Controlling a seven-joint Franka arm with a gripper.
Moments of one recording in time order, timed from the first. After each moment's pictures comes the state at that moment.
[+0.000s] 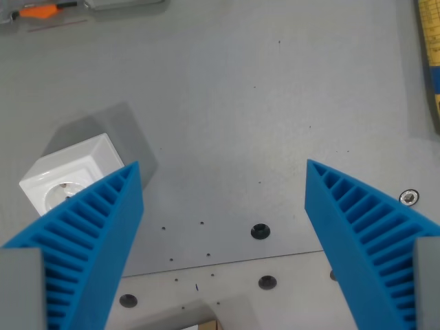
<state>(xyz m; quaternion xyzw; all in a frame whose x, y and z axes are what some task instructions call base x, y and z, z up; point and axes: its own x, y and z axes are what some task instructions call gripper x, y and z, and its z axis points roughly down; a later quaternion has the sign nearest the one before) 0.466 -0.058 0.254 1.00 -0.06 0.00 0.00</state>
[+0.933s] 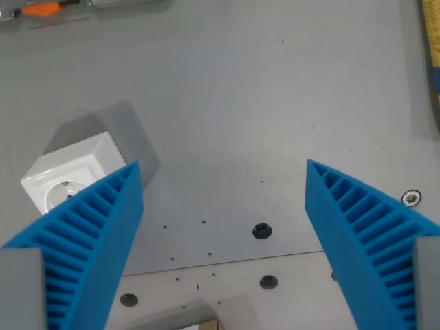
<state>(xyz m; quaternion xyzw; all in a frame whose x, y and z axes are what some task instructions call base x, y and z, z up) 0.465 -0.054 0.252 1.00 -0.06 -0.01 0.00</state>
